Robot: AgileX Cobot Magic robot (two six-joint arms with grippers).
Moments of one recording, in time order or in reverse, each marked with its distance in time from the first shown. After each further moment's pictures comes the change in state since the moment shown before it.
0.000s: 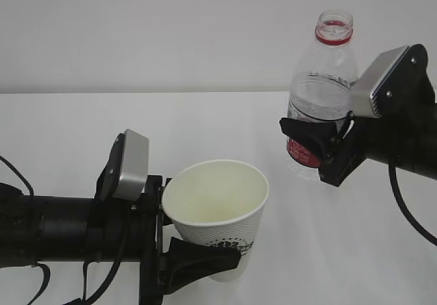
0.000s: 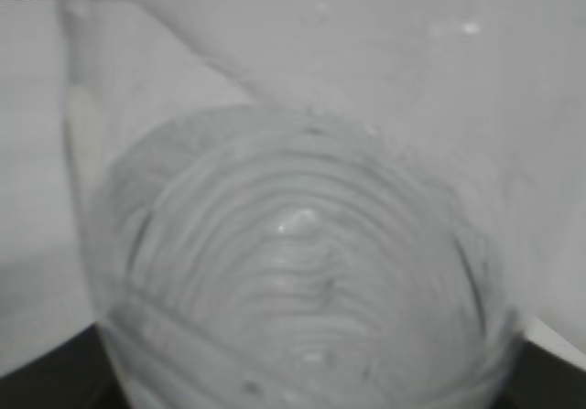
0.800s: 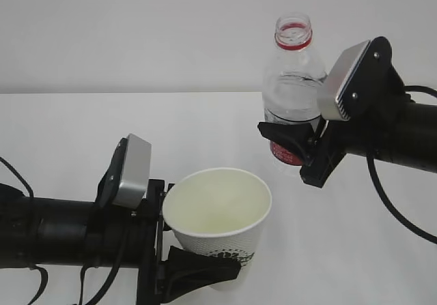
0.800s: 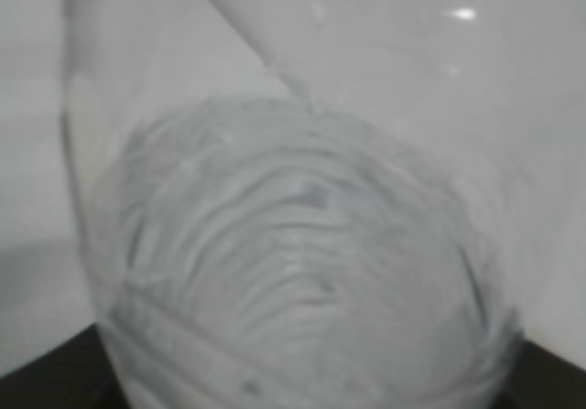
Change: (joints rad) left arm -0.002 0.000 0.000 0.044 0.000 0.002; right arm 0.081 0.000 -0.082 -0.092 0.110 0.003
